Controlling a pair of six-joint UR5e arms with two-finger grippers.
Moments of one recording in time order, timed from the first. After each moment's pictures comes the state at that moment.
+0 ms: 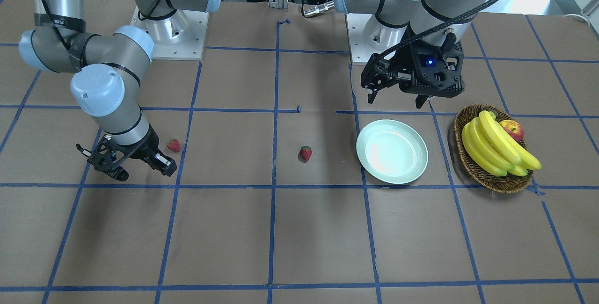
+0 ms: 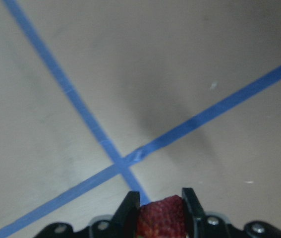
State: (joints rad) left arm -1.59 -1.59 -1.60 -1.50 1.54 0.06; right arm 1.51 -1.30 1.98 -2.29 -1.49 0.44
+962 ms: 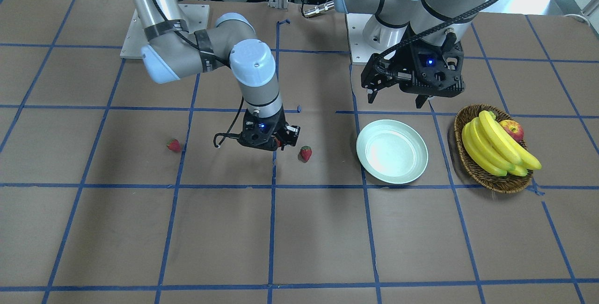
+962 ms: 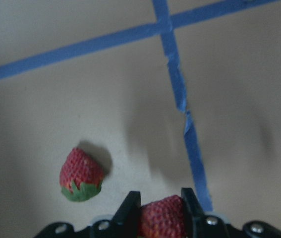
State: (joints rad) left arm -1.59 -1.59 -1.60 -1.50 1.54 0.06; right arm 2.07 -1.17 1.94 -2.40 -1.48 0.71
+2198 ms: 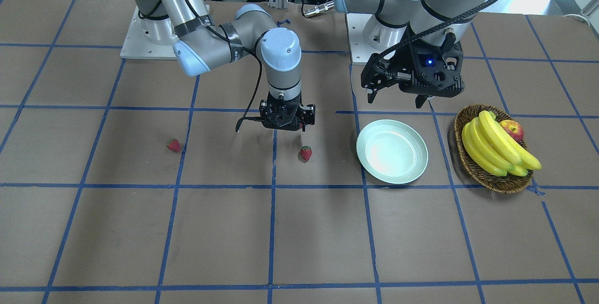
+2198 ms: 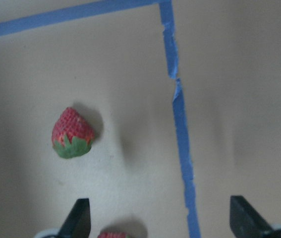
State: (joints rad) left arm -1.59 -1.59 -1.60 -1.50 1.54 0.06; right arm 2.06 -1.26 1.95 -2.33 -1.55 0.67
